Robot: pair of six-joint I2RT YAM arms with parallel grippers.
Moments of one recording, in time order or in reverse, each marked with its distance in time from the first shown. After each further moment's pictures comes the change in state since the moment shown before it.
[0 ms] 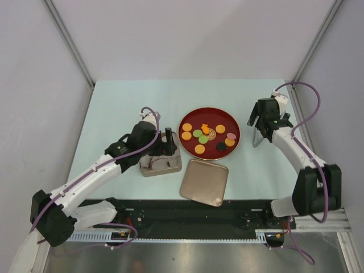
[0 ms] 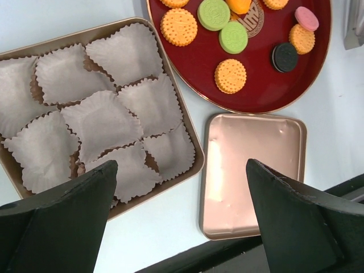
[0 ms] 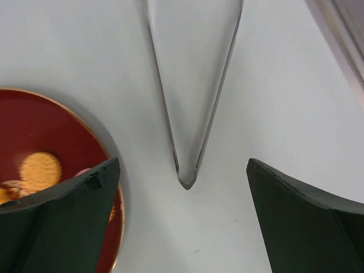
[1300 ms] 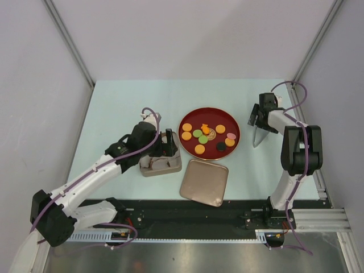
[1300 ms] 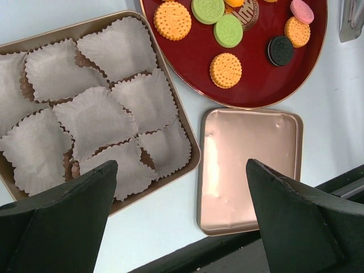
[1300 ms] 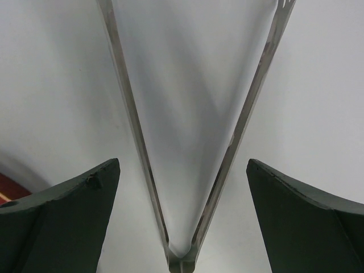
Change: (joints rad) left arm 0.000 -0.009 -0.010 0.004 0.034 0.000; right arm -0.137 0.489 0.214 0.041 -0.140 -0.092
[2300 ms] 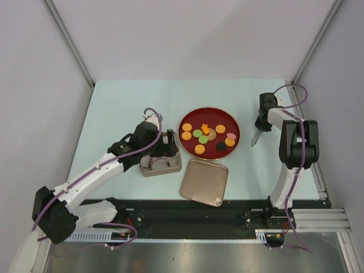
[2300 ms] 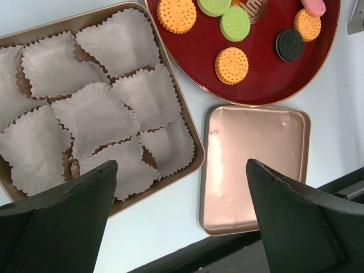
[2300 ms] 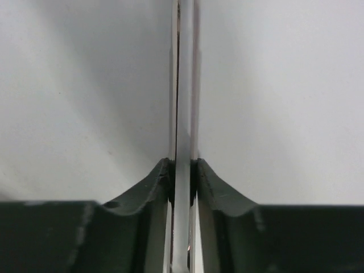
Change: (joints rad) left arm 0.000 0.034 0.000 0.000 0.001 0.000; right arm -0.023 0.127 0.069 -0.019 -0.020 0.085
